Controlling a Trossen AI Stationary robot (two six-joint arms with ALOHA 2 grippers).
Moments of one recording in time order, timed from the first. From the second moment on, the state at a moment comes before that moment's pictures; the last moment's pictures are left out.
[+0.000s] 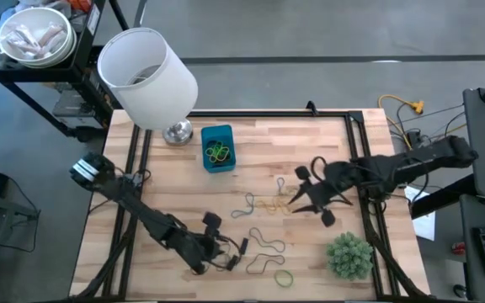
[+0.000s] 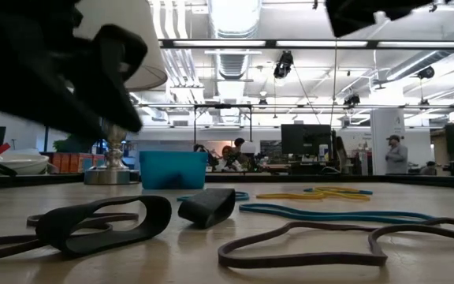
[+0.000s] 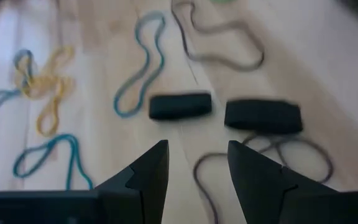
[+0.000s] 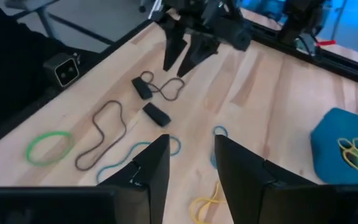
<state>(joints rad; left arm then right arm) -0.64 1.67 0.87 0.03 -0.42 -0.04 0.22 1.01 0.73 -0.23 -0.15 -0.22</state>
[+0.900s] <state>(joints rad) -0.61 1.77 0.99 -0.29 -0.34 -0.52 0.35 0.88 0.49 -0.02 0.01 -0.11</state>
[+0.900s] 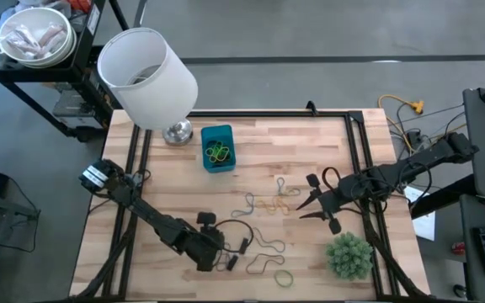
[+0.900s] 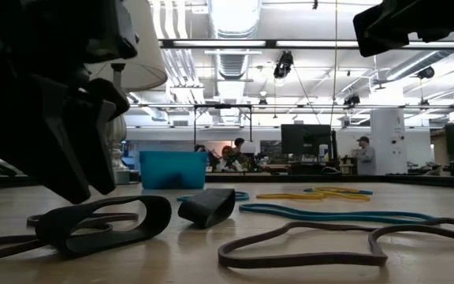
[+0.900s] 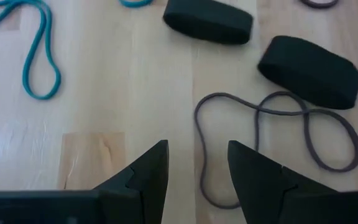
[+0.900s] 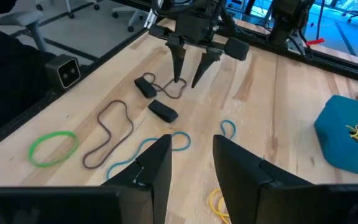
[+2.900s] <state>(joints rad) -0.56 1.76 0.93 -0.23 -0.21 -0.53 0.35 0.88 0.48 -0.06 0.01 -0.06</state>
